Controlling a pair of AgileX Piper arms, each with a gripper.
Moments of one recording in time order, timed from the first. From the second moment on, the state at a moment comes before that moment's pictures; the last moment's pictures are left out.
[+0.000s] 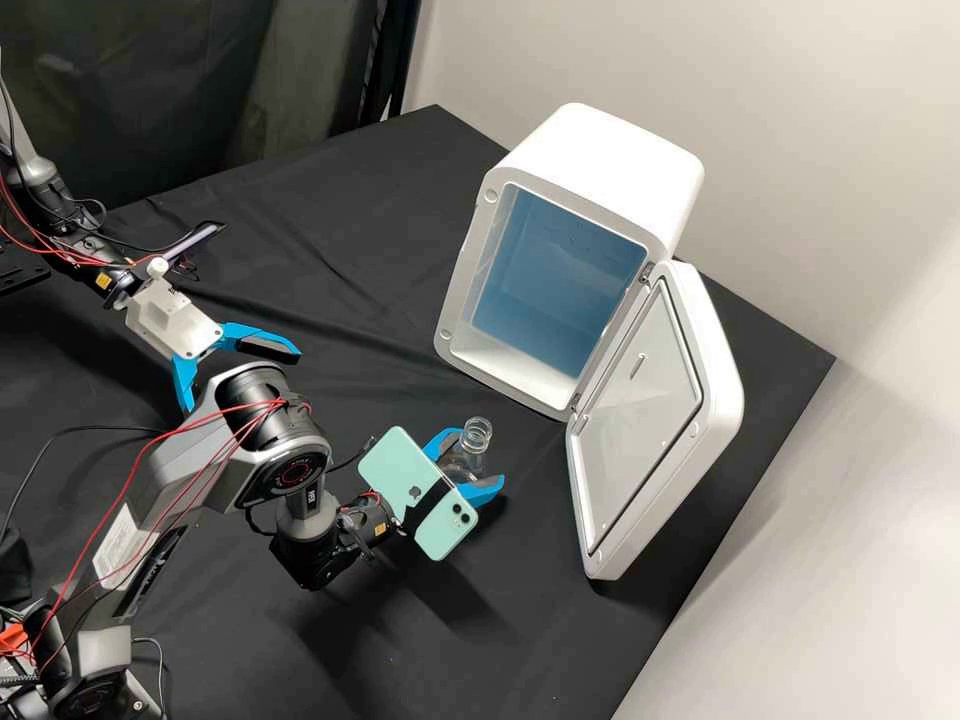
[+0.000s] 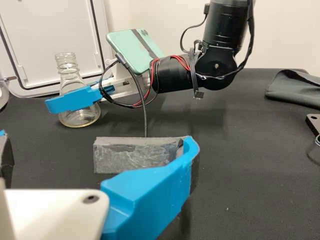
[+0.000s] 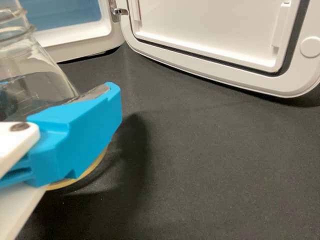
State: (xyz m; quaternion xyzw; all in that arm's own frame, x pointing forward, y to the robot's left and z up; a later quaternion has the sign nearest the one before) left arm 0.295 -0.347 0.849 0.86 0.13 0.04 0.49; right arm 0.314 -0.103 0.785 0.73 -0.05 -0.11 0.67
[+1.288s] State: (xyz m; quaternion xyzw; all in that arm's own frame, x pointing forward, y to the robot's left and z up) left arm 0.281 -0.356 0.882 0.86 0.10 0.06 0.49; right arm 0.332 -0.087 0.808 0.74 -0.05 -0.07 0.67
